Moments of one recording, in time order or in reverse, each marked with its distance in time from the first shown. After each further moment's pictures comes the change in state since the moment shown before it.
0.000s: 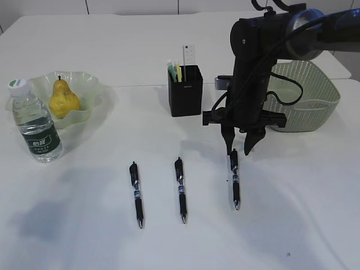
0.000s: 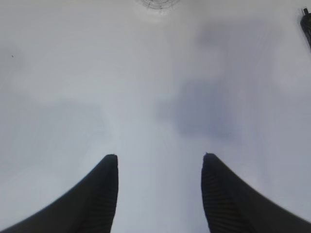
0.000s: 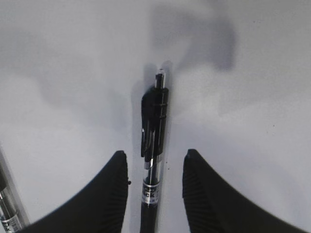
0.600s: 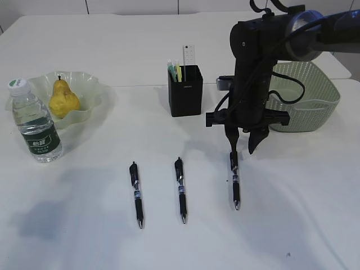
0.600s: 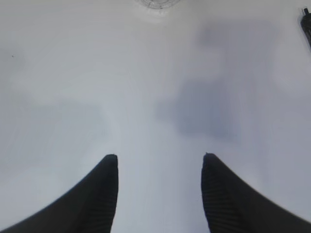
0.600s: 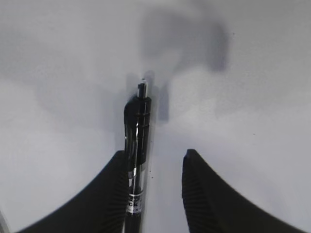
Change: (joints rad) left arm 0.000 0.000 0.000 0.000 0.000 0.000; right arm 0.000 0.006 0.000 -0.052 0.000 -0.001
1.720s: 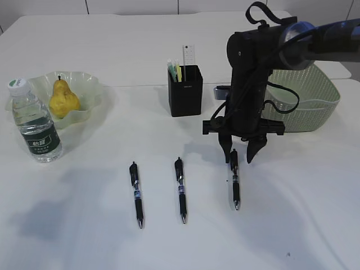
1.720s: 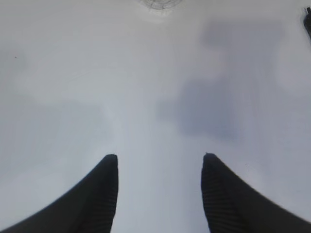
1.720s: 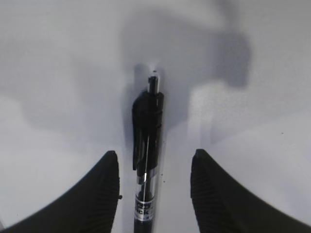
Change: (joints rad) left arm 0.000 0.000 0.000 0.010 0.000 0.000; right arm 0.000 0.039 0.000 0.044 0.000 0.000
